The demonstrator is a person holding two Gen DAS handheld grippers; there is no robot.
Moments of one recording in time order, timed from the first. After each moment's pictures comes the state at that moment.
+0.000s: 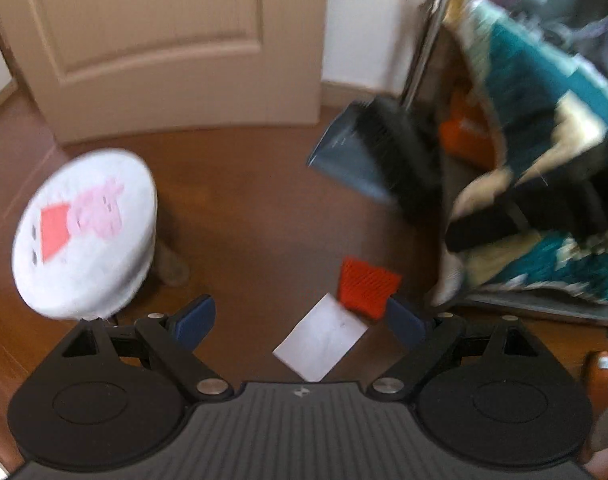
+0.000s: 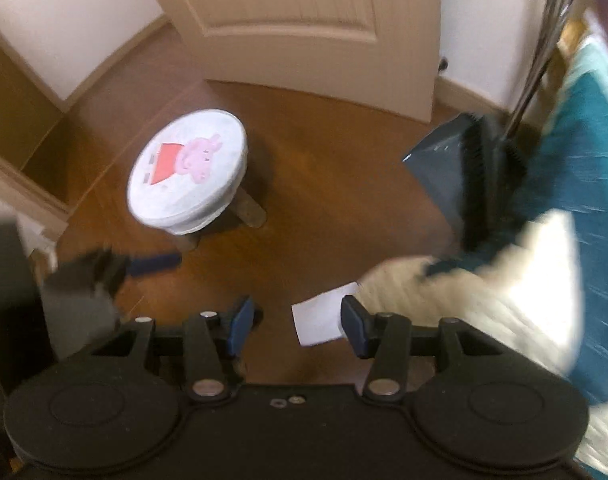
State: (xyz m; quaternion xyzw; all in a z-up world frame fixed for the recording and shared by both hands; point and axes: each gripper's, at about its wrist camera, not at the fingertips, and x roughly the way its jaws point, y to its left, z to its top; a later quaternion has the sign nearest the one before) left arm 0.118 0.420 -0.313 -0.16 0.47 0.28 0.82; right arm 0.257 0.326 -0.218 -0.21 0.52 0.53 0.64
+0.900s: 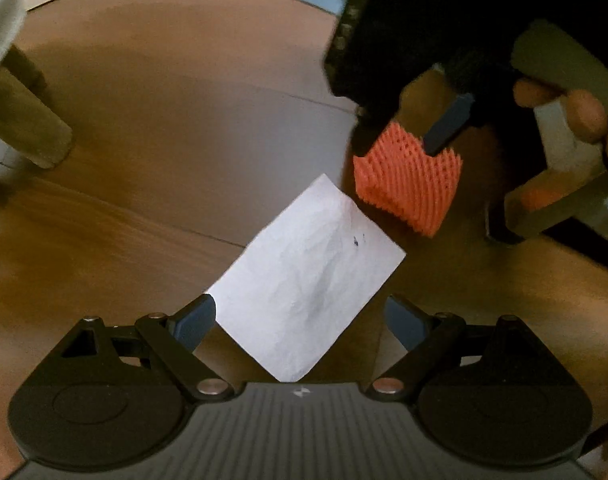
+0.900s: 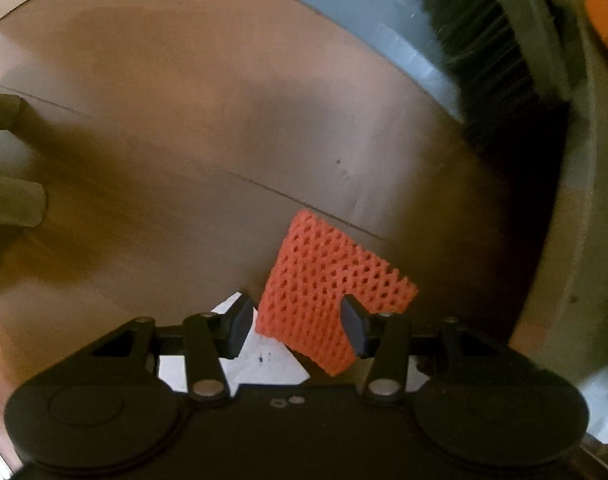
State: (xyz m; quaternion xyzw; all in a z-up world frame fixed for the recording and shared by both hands) left arm 0.162 0.439 -0.551 -0.23 0.55 0.22 0.77; right arm 0.324 0.434 -0.507 -0.26 0.66 0.30 0.64
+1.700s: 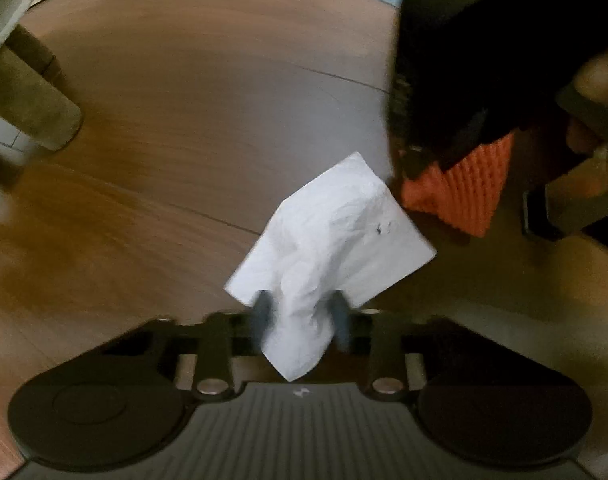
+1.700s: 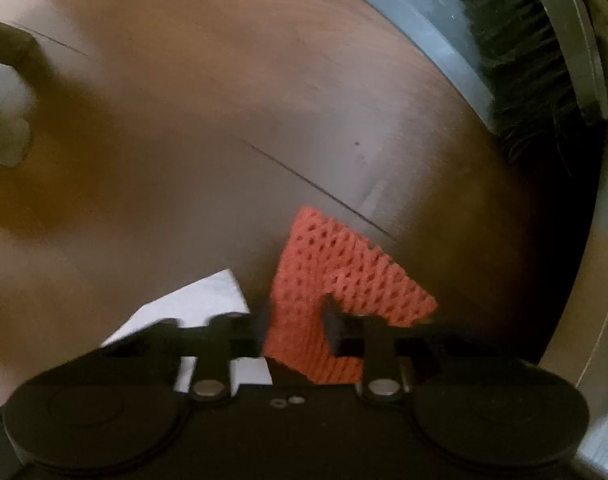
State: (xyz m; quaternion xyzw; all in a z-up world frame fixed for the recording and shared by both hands) left arm 0.167 0.431 -0.557 -0.23 0.56 0.27 0.75; right arm 0.286 0.412 -0.528 -0.31 0.61 0.35 0.64
